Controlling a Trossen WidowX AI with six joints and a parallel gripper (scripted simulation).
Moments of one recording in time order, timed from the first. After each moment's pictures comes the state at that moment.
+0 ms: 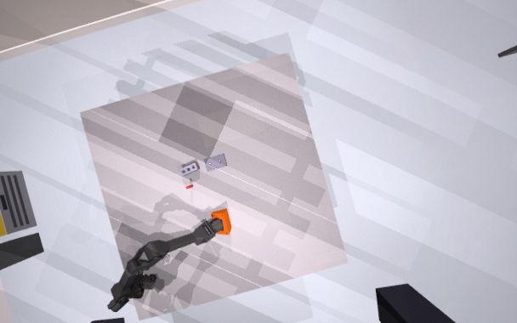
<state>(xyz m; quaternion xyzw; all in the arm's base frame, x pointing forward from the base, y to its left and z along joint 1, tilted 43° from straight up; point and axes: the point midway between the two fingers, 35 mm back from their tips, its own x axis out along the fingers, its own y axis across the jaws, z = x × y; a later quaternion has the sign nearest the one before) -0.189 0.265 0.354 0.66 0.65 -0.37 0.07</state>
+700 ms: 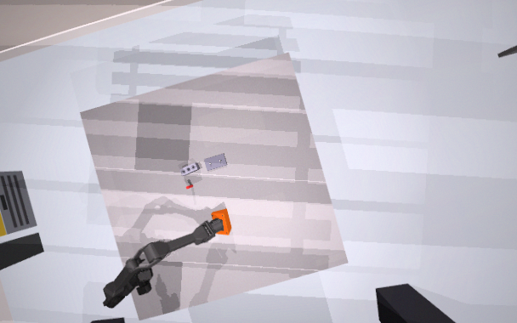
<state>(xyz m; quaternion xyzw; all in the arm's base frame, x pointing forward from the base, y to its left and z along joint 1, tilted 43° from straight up) -0.164 0.250 0.351 0.59 0.71 -0.22 0.32</state>
